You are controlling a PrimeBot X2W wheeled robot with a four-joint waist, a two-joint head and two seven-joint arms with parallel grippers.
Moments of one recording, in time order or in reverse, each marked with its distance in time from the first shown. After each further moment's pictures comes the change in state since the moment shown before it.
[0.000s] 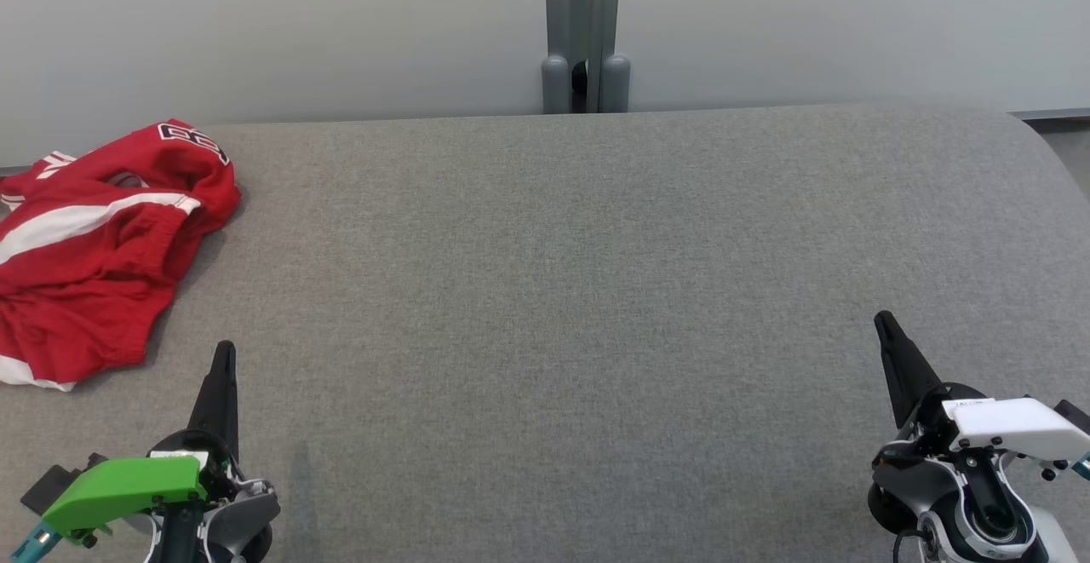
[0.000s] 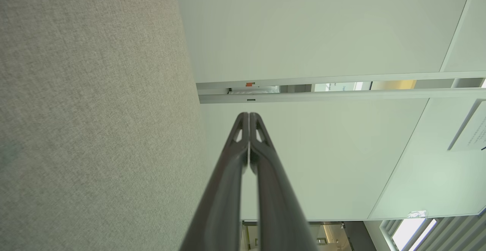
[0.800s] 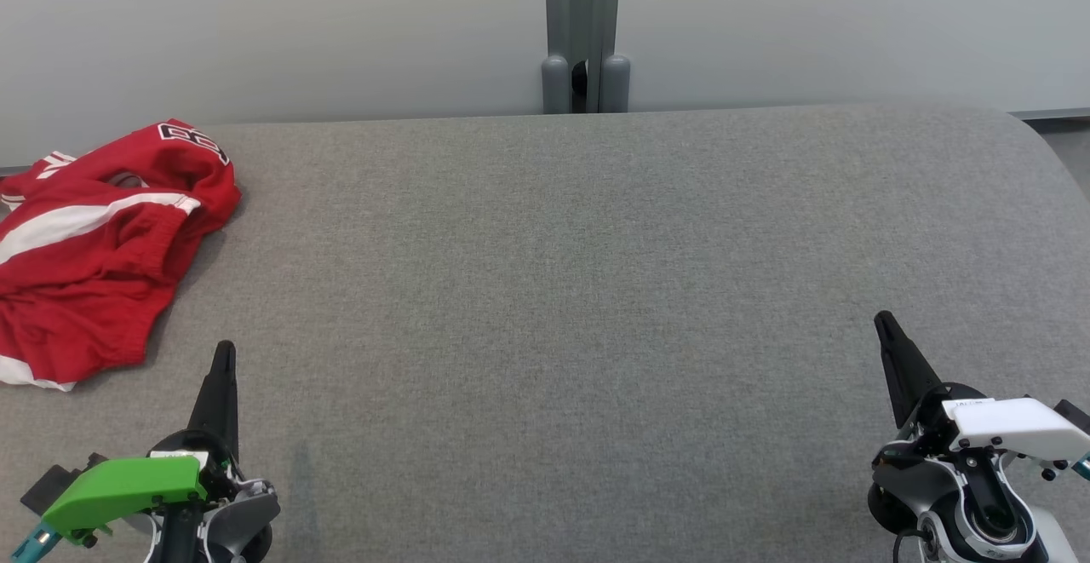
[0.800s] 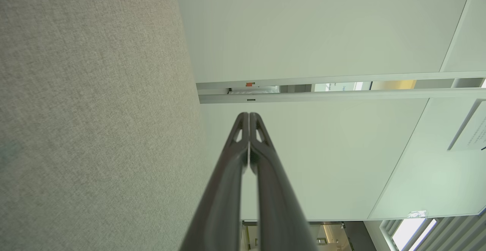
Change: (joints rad) left arm 0.000 0.000 0.000 0.000 0.000 0.000 0.000; right arm 0.000 0.000 0.000 0.000 0.000 0.000 0.000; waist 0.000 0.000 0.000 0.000
